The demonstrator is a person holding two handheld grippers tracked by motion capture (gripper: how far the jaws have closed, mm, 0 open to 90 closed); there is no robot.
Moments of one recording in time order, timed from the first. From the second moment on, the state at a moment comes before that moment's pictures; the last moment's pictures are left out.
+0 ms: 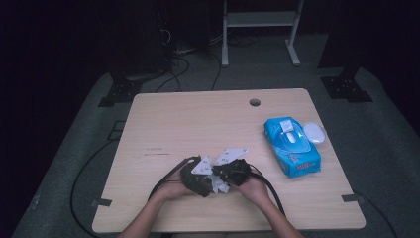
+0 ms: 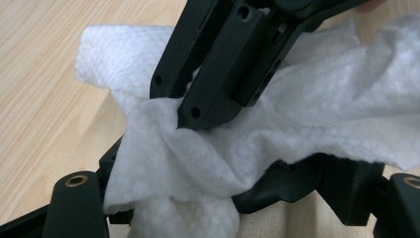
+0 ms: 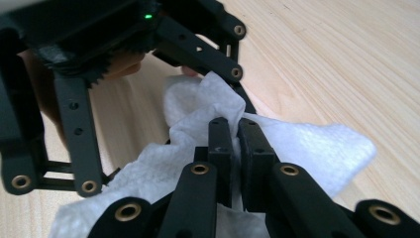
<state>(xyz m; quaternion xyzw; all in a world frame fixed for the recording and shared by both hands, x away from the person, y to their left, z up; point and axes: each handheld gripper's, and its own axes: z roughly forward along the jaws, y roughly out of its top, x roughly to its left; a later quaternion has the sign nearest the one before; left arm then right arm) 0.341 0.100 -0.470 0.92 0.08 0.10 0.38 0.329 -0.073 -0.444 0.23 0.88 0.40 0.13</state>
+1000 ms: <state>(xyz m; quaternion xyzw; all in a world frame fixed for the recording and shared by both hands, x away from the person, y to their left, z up) 0.343 0.105 -0.470 0.92 0.09 0.11 0.38 0.313 -0.100 -0.446 0.22 0.89 0.40 0.10</state>
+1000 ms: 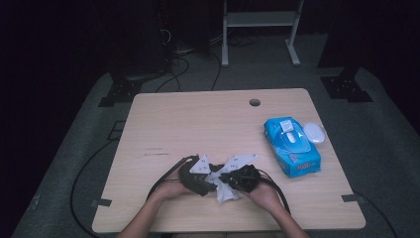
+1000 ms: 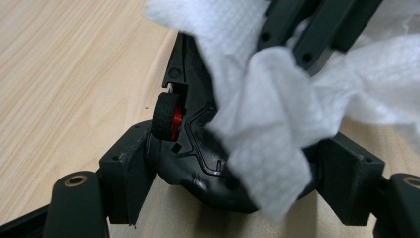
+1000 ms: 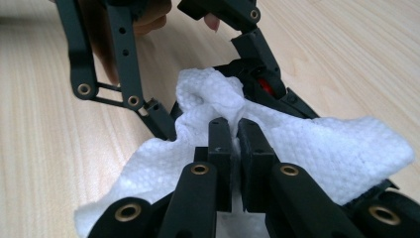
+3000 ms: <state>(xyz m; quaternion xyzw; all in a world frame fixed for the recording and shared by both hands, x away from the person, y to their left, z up) 0.342 0.103 -0.472 0.92 0.08 0.10 0.38 0.313 -0.086 -0.449 0.21 0.88 0.40 0.10</state>
